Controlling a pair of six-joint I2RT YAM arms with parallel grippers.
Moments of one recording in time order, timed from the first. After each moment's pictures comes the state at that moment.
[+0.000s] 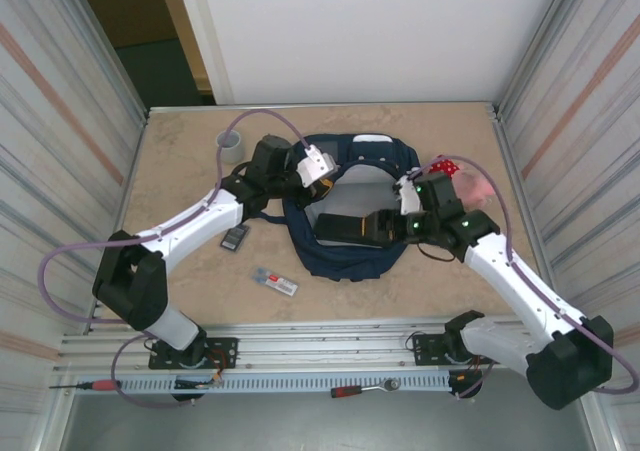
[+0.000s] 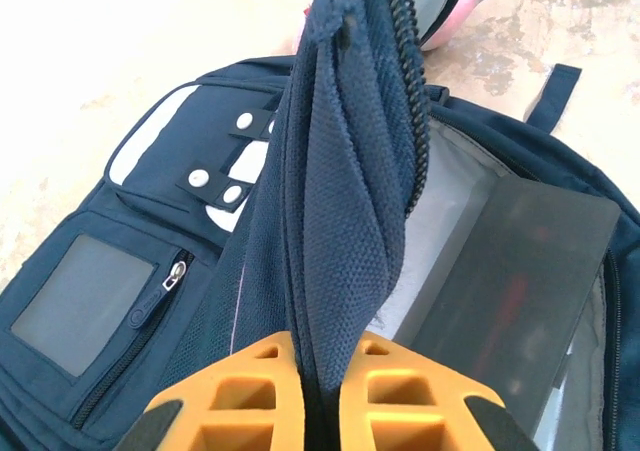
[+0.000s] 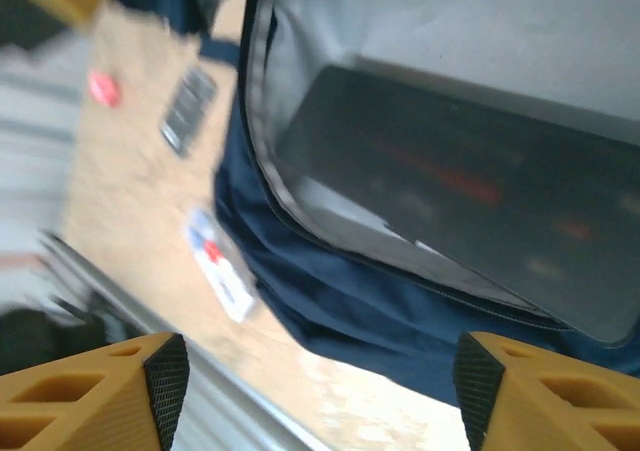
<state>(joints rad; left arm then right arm) -0.60 1.55 1.17 -0.19 0.38 0.43 0.49 1.04 0.85 -0.66 -0.41 0.43</state>
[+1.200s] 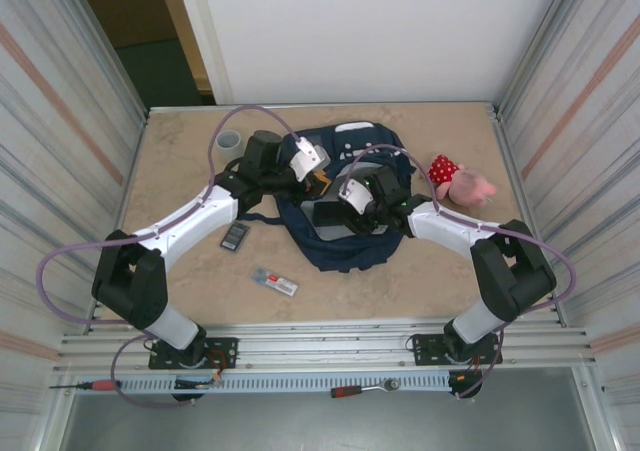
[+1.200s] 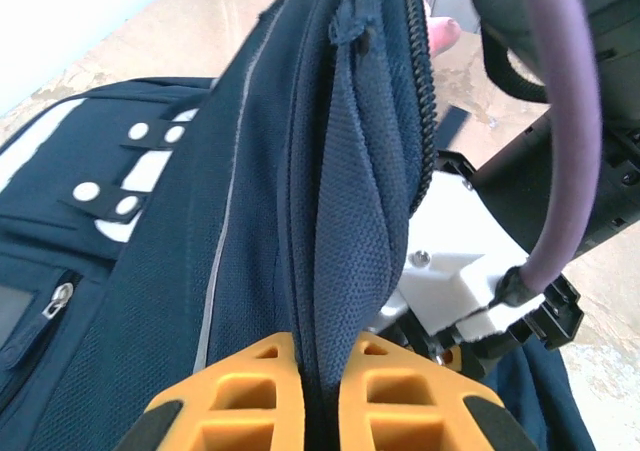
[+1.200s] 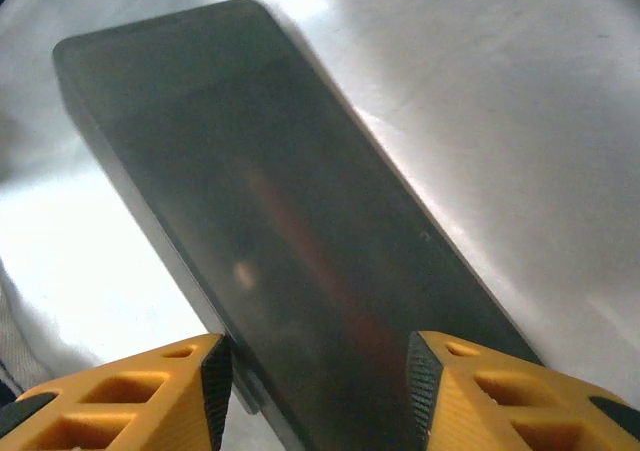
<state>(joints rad) -0.56 1.55 1.18 -0.19 0.53 0.31 0.56 1.57 0.90 -0.19 -0.09 -0.39</state>
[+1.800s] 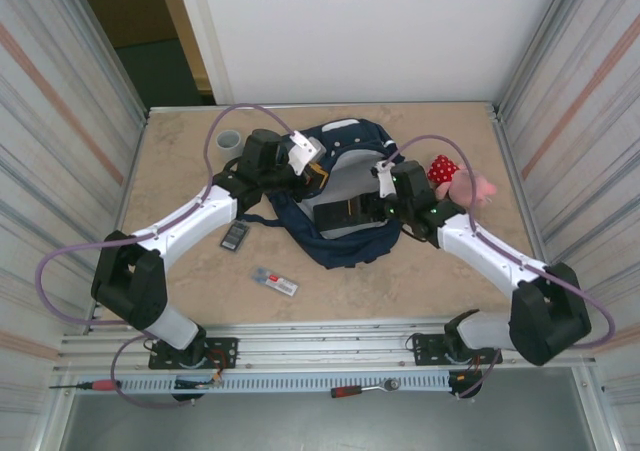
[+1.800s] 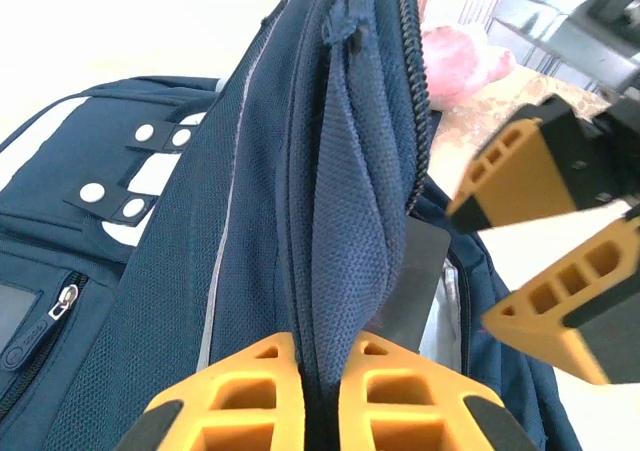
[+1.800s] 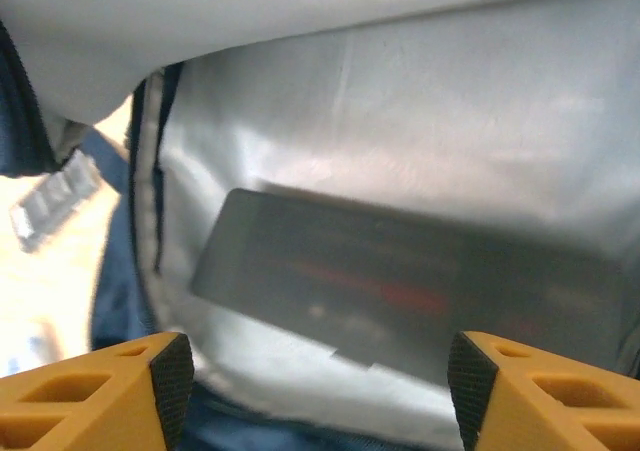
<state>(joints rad) -0.56 1.55 1.18 -0.15 0.44 0.16 0.50 1.28 0.84 -0.26 -0.19 0.35</state>
